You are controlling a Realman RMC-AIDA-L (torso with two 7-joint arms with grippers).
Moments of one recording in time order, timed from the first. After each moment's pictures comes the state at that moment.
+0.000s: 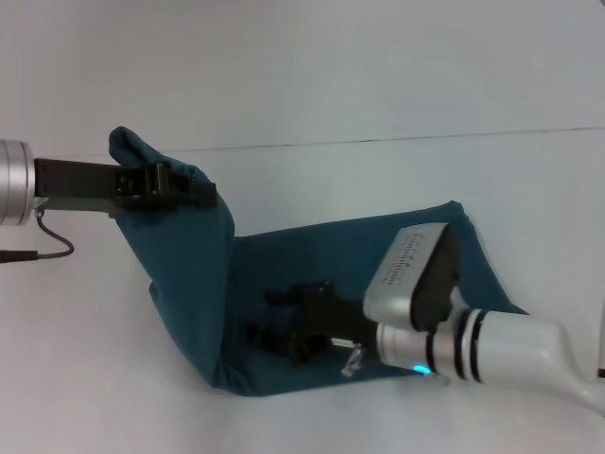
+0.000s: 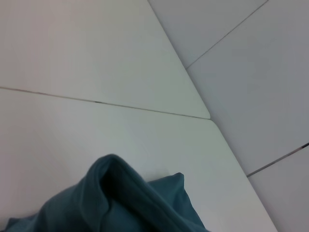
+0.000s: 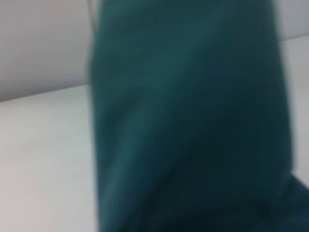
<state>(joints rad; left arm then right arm) -0.73 -2.10 -2.49 -1.06 -0.89 1.62 -2.55 0.87 2.10 -0.34 0.19 -2.00 -0.85 0.64</state>
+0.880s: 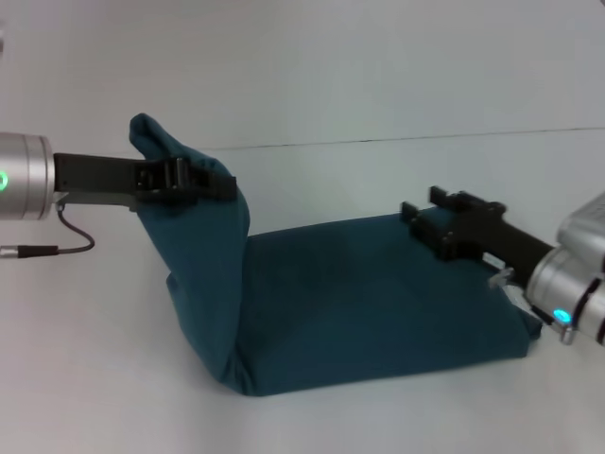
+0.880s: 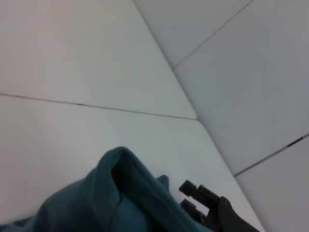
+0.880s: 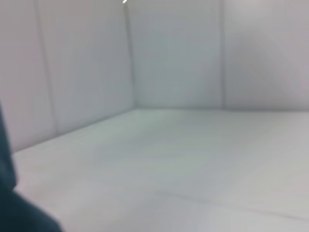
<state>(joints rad) -0.75 -2.12 -2.48 -1.06 -0.91 1.61 -2.54 0.64 2.09 -0.07 -0.11 -1.93 -1.07 0.71</state>
